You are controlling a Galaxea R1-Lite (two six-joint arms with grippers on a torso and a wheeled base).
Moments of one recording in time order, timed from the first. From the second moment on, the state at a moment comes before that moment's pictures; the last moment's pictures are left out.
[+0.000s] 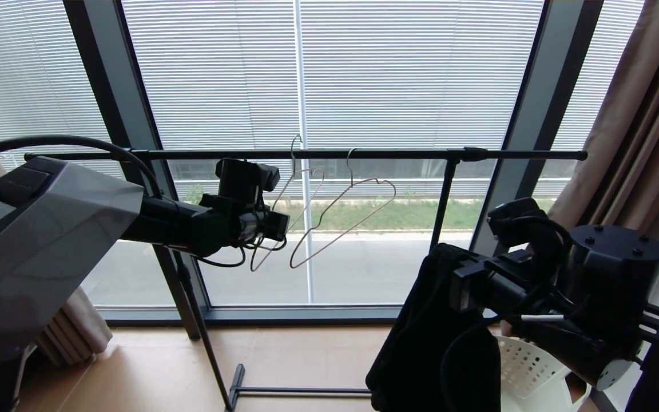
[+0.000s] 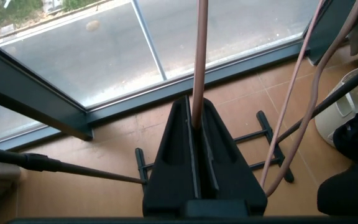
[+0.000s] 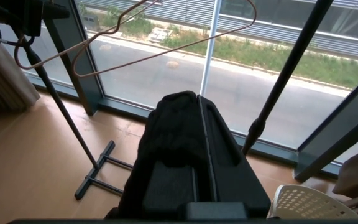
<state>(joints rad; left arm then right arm) -0.36 2.24 -1.51 -0.23 0.14 0.10 0.63 1.69 -0.50 -0.97 -0.30 0.09</state>
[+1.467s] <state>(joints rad) -0.44 1.42 -0.23 -0.74 0.13 0.06 0.62 1.75 -0.50 -0.98 -0.30 0.09</state>
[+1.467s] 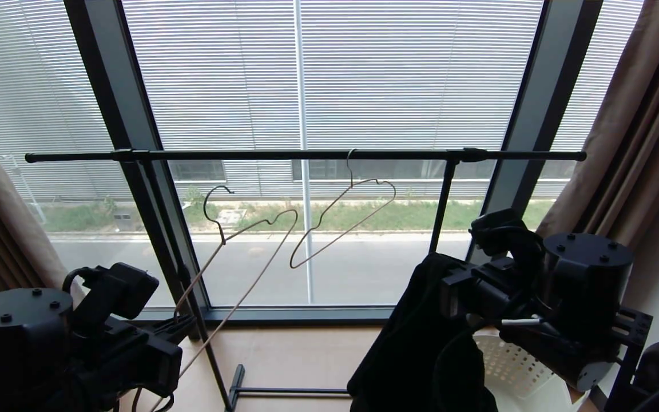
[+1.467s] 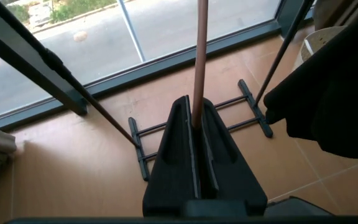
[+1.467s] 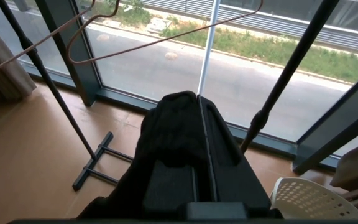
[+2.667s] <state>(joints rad) -0.61 1.42 -0.23 -0.76 -0.20 0.19 0.53 1.78 -0.55 -0.99 -0.39 0.03</state>
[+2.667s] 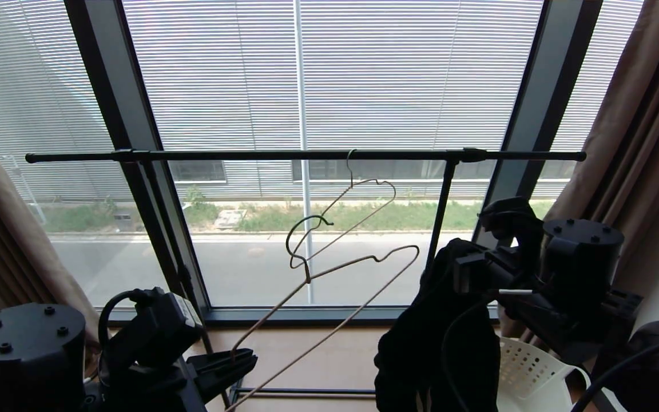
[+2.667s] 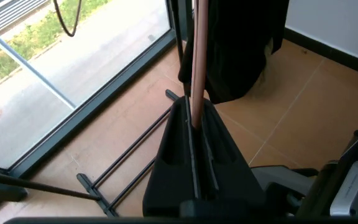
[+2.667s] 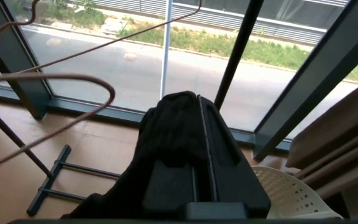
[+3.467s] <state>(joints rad) -0.70 1.48 -0.21 -0.77 -0.20 0.21 0.48 1.87 -0.60 -1.05 -0.50 0.01</state>
